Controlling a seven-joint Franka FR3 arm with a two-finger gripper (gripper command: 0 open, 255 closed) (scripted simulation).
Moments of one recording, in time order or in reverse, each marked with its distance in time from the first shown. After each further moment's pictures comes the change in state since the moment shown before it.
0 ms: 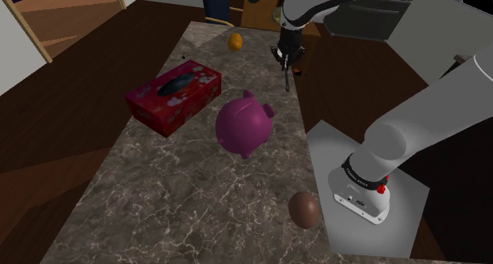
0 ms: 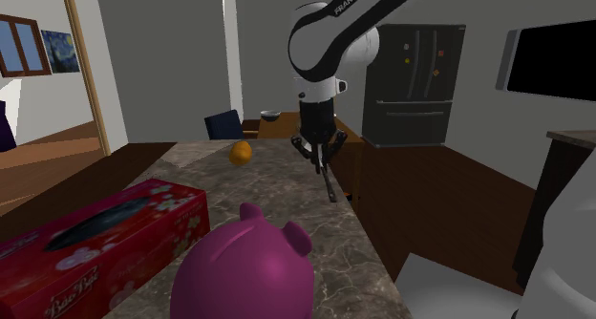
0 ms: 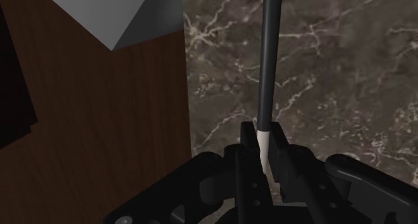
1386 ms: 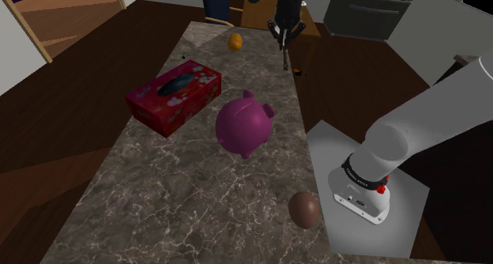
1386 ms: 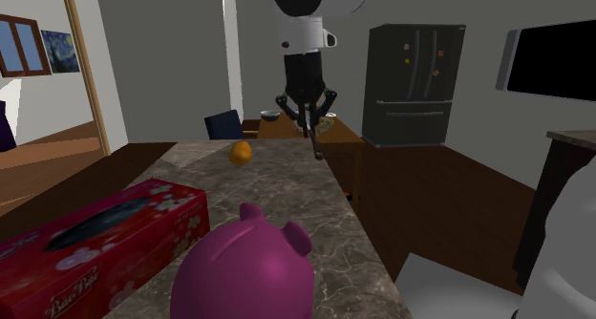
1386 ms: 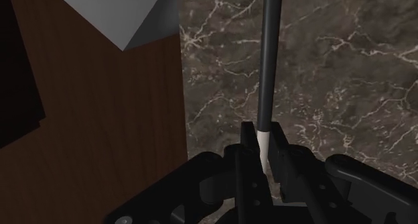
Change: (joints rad) arm 0.029 -0.038 0.041 0.214 0.026 -0.255 0.039
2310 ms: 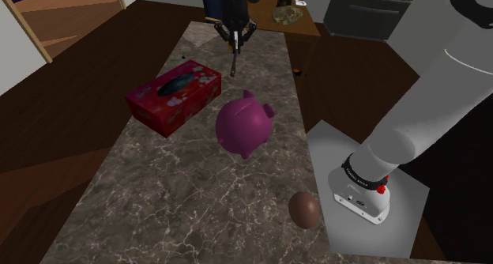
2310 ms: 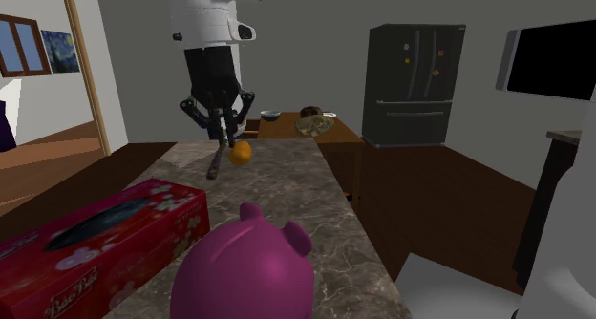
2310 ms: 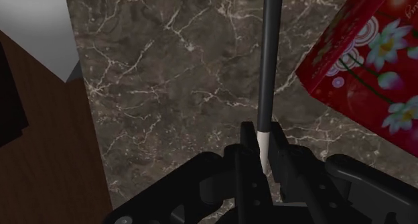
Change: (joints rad) arm 0.137 0.270 0.199 0.316 -0.019 -0.079 0.342
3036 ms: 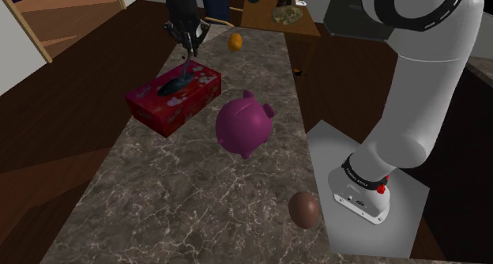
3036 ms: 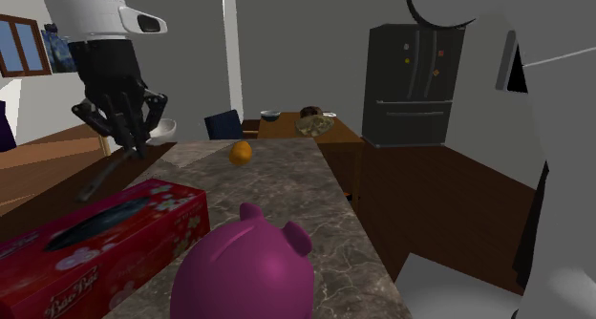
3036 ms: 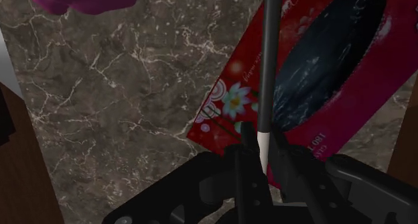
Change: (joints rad) arm 0.187 0.365 0.084 0.473 -0.128 -0.156 0.249
